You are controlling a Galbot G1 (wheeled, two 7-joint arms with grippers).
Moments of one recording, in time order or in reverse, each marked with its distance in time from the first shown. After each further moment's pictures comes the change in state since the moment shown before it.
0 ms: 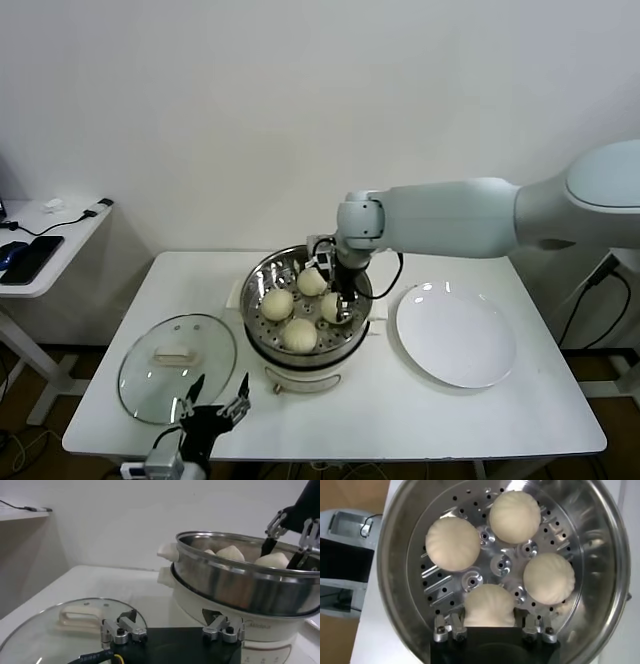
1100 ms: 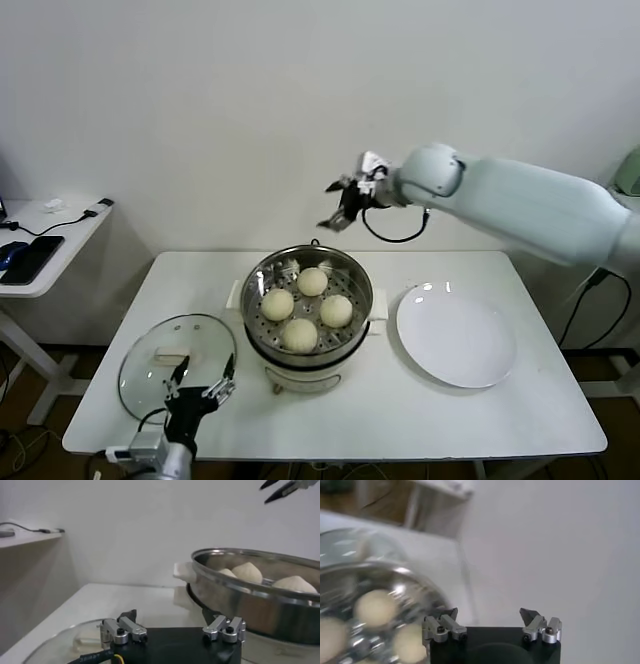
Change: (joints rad) left arm -0.075 0.034 -0.059 0.023 -0.017 -0.021 -0.001; right arm -0.285 -0.432 0.672 0.056 -0.039 0.206 0.419
